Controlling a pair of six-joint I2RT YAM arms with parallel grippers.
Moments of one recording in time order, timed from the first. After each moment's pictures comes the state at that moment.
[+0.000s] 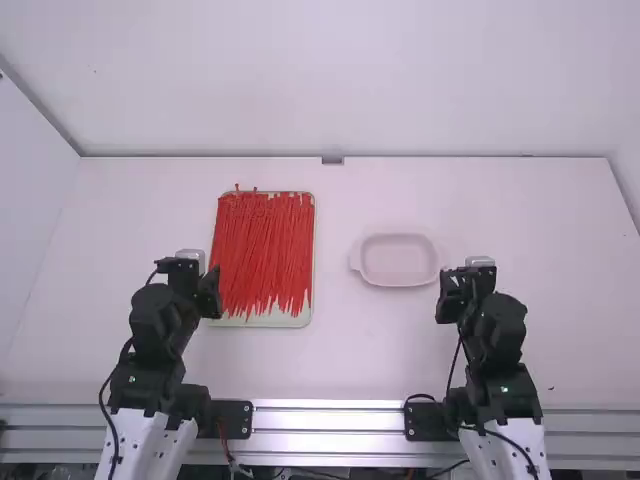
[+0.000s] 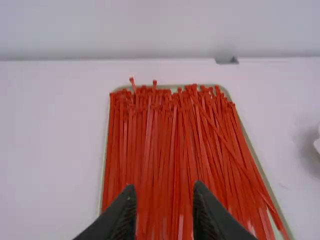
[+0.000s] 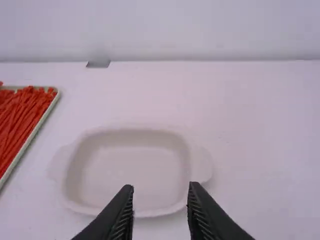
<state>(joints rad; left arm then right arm) -0.01 0.45 0.42 -0.39 0.08 -0.03 0.07 0.43 0.35 -0.35 -0.09 0.01</state>
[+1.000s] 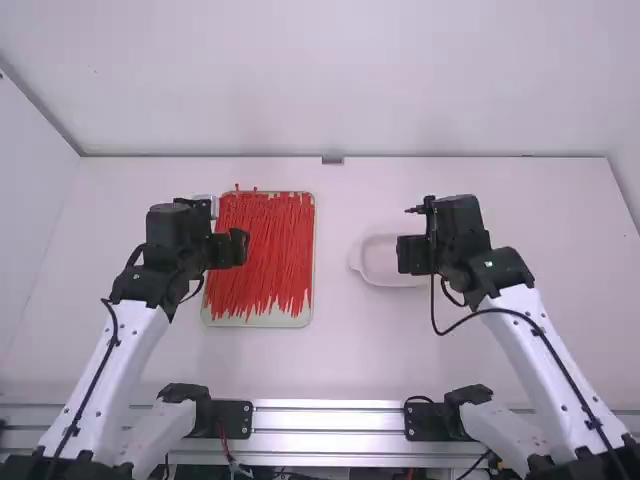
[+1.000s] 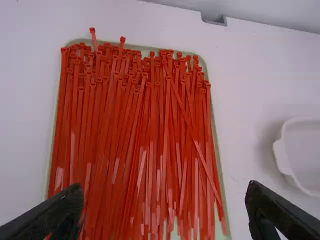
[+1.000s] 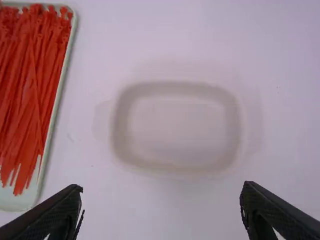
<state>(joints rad) -0.02 1.04 0.85 -0.55 0.20 -0.19 0.28 1.16 1.03 -0.83 -0.01 0.13</state>
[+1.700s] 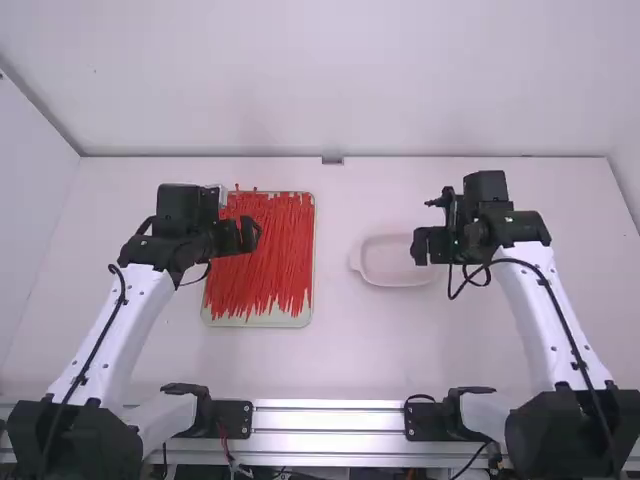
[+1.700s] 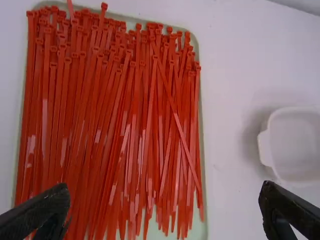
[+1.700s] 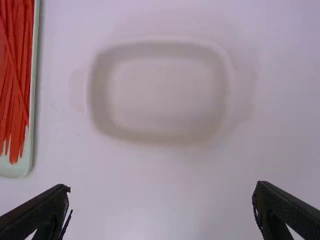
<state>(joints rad) -0.03 1.21 1.00 -0.66 0.26 -0.24 0.07 1.35 1.19 -1.04 -0.19 -0.02</state>
